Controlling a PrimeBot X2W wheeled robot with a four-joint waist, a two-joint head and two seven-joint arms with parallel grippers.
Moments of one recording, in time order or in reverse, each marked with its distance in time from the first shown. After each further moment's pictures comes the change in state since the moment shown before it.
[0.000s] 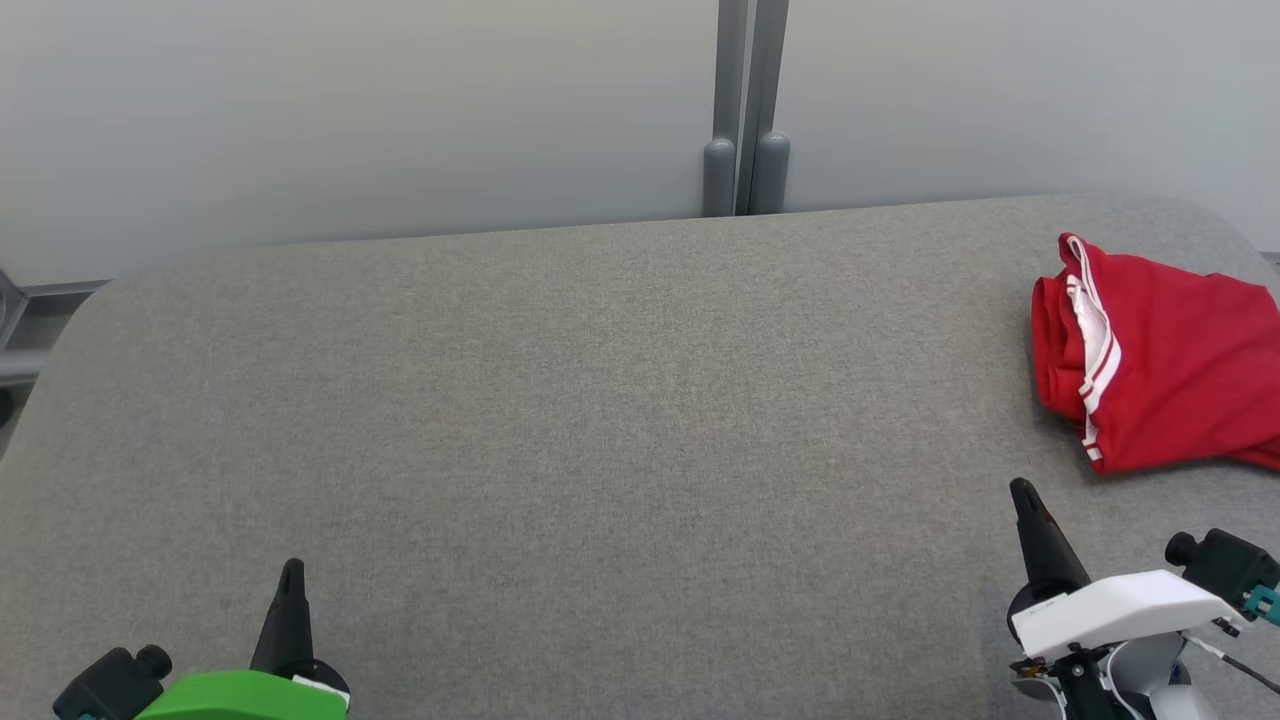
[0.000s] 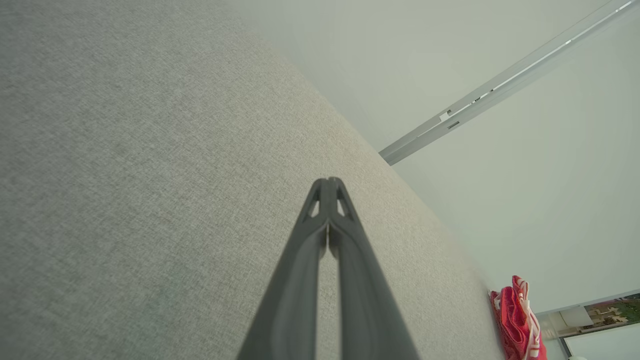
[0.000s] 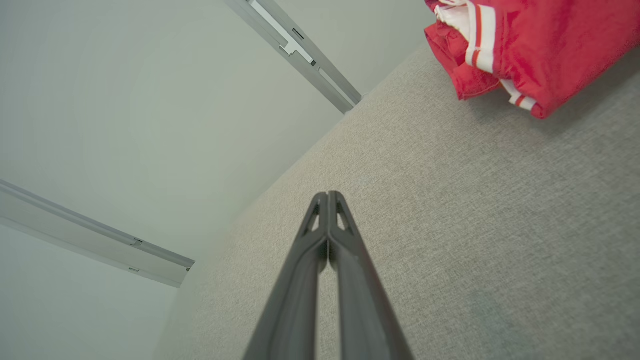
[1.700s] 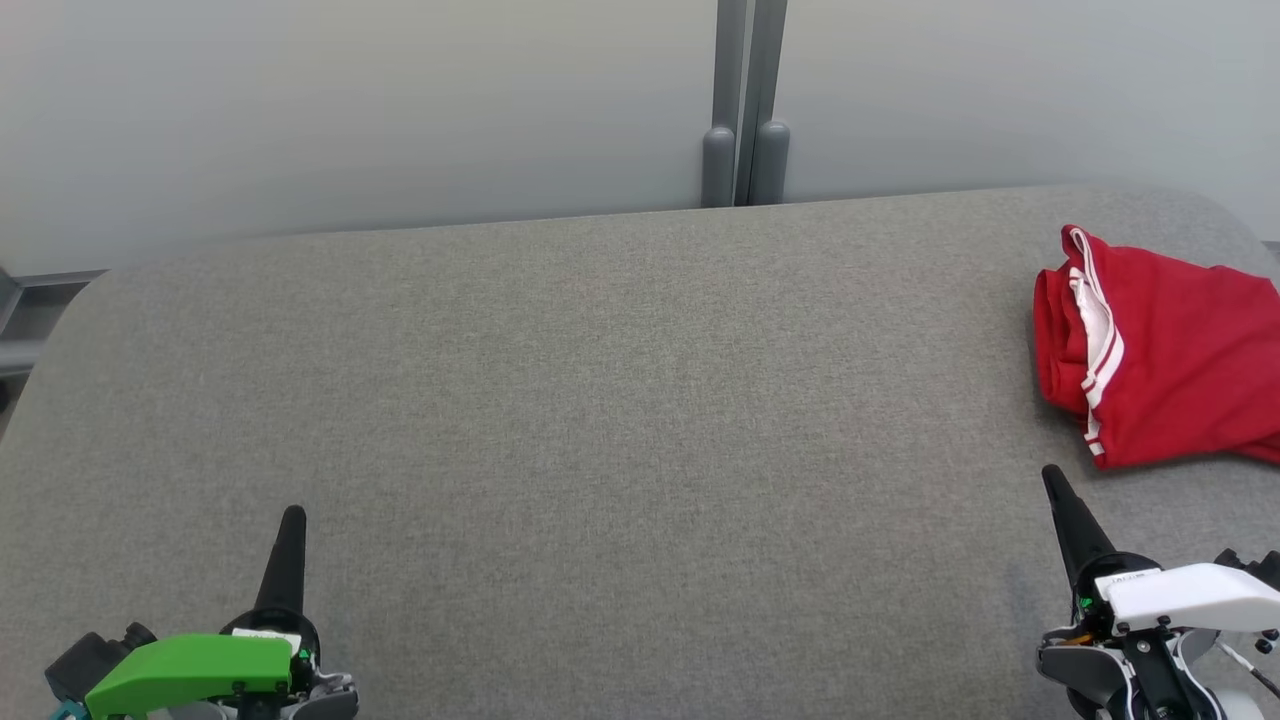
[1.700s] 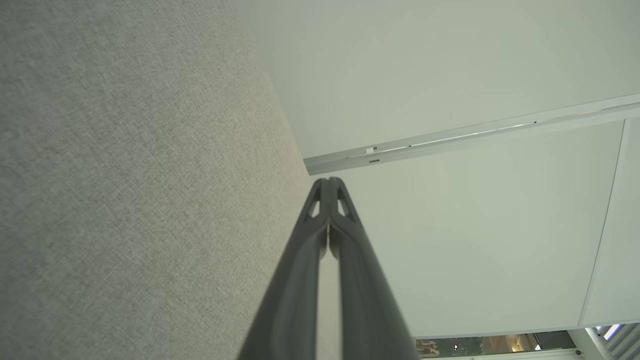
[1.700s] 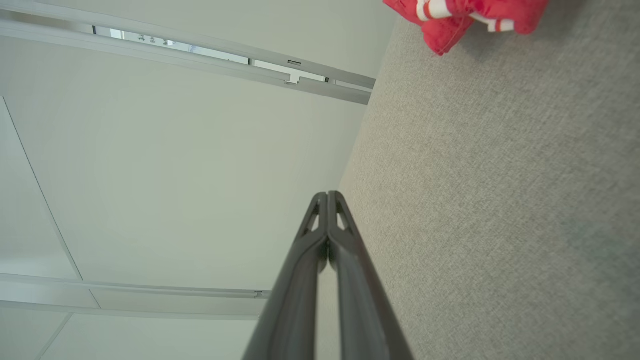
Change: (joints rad) left arm -0.074 -0.076 0.102 0.008 -0.410 -0.094 0.120; right arm -0.017 -0.005 -0.078 -0.004 0.551 -0.001 0.119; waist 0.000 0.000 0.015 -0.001
